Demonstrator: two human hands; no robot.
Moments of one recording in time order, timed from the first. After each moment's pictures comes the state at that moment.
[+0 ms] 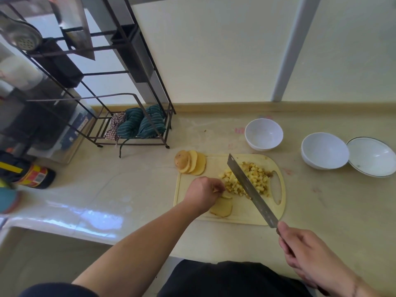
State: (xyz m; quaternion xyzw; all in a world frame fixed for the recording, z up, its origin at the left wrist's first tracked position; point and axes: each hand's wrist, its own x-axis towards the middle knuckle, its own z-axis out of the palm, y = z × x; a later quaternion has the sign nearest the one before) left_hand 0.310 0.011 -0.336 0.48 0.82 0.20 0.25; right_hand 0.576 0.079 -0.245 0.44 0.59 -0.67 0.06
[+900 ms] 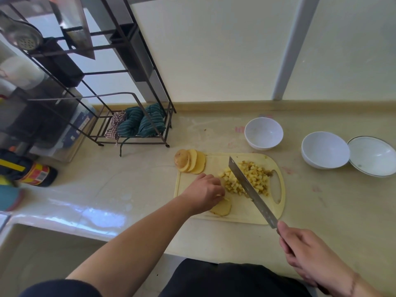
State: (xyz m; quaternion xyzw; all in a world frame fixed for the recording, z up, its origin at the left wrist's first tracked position) left_hand 0.297 0.007 -0.346 0.70 0.69 0.12 0.13; right_hand 0.581 0.086 -0.253 0.45 0.59 -0.66 0.10
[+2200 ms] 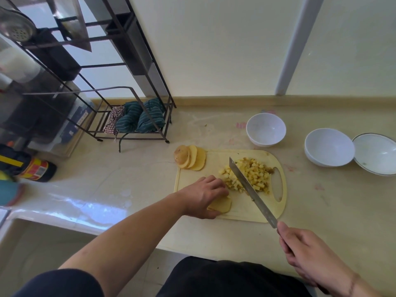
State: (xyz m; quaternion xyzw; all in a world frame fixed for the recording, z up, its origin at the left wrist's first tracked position) left_hand 0.284 -0.005 -0.350 0.76 0.62 0.03 0.20; right_hand 0.581 0.087 -0.263 0.45 0.59 -0.66 0.09
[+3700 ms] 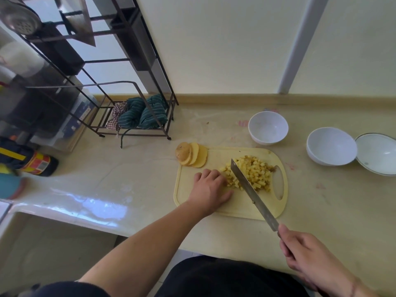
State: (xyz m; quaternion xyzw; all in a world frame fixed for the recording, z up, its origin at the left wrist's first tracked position) left_hand 0.328 0.004 -0.356 0.56 0.81 0.08 0.15; right_hand 0.584 0.079 -0.258 0.46 0.59 -0.66 0.10
